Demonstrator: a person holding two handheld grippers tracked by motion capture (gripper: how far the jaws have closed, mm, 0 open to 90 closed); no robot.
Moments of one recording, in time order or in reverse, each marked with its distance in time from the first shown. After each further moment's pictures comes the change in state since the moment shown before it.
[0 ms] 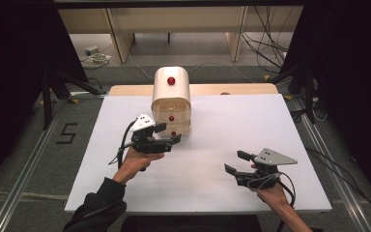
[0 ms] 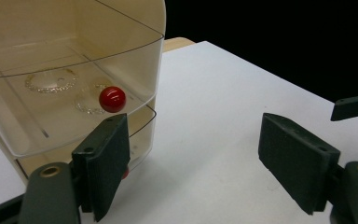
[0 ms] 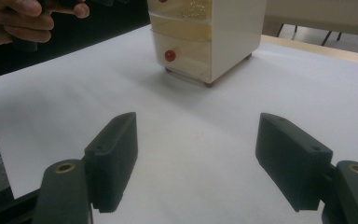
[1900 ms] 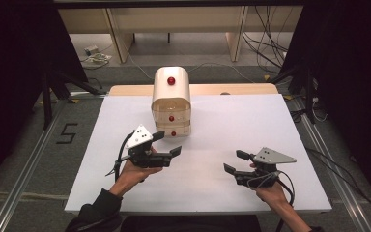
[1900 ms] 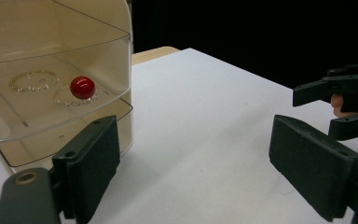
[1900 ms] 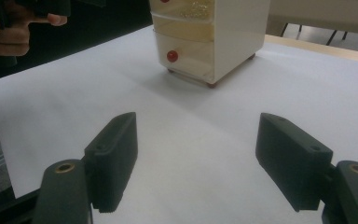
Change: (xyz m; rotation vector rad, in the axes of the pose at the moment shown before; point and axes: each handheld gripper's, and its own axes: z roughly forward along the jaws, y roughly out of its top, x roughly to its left) left arm -0.021 -0.020 -0.022 -0.059 -0.031 0.052; right arm -0.002 0.000 0.003 -0.001 0.016 0.005
